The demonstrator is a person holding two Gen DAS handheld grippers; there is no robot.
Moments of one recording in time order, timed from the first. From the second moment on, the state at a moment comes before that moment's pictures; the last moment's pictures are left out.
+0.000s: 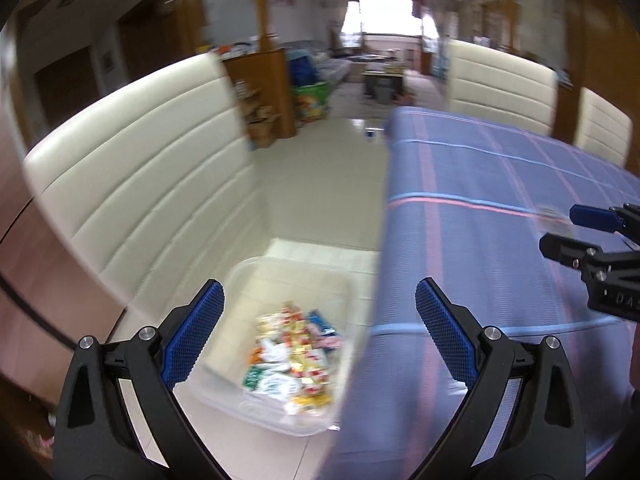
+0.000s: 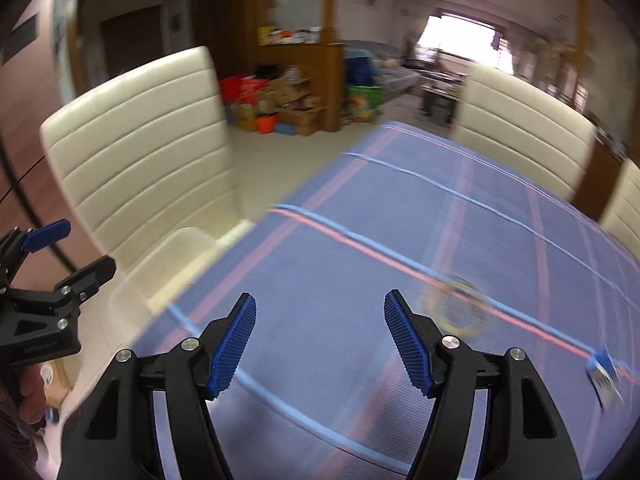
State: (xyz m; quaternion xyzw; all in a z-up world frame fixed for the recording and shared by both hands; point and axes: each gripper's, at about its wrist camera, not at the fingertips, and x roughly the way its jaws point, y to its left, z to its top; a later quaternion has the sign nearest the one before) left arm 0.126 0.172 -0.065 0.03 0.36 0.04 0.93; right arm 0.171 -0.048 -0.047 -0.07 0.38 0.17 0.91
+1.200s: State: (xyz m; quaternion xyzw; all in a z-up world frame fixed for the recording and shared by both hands) left arm 0.267 -0.098 -0.131 0.12 0.45 -0.11 0.88; right arm 0.193 -0.366 -0.113 0.02 0.45 -0.05 0.89
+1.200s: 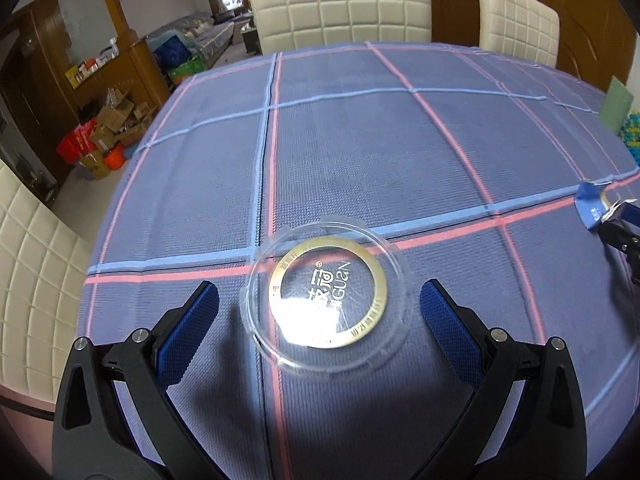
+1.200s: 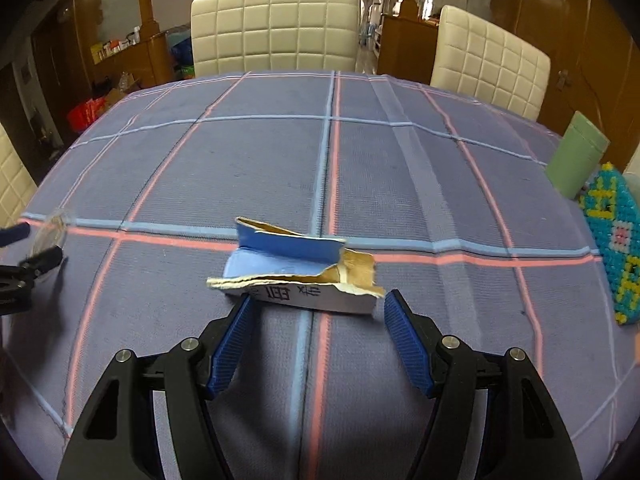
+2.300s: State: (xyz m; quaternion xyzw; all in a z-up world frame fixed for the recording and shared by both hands) left arm 0.231 -0.052 -0.092 0.10 0.40 -0.11 0.90; right arm 0.186 -0.257 -0.083 -0.01 0.41 0.10 0.91
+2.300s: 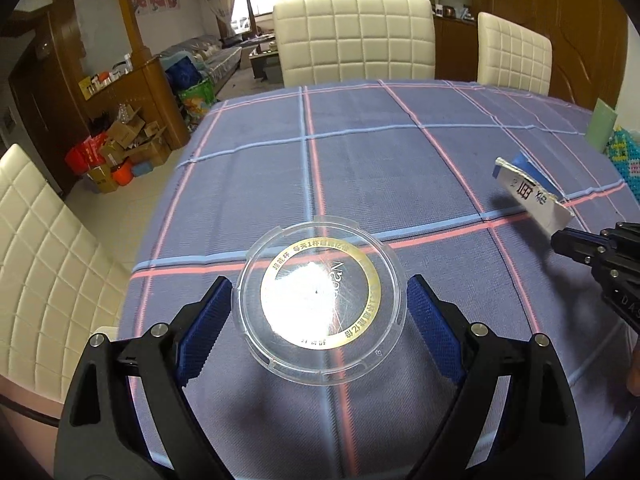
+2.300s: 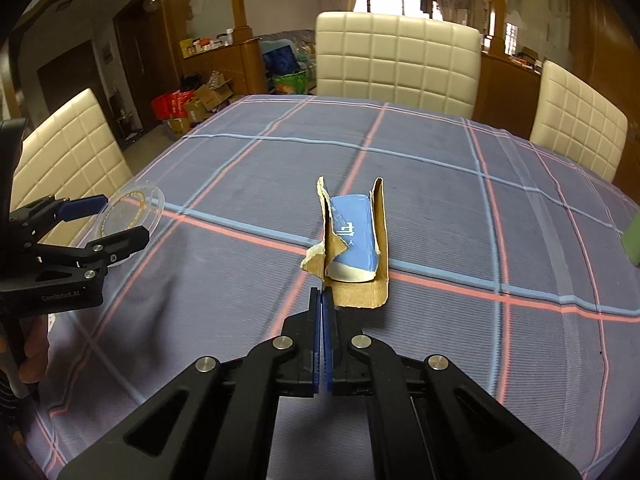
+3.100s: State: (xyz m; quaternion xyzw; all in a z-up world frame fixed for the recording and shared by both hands) left arm 0.174 0.068 -0.073 0.07 0.37 -0.04 0.92; right arm 0.164 -0.111 -0.059 -0.09 0.38 0.20 0.90
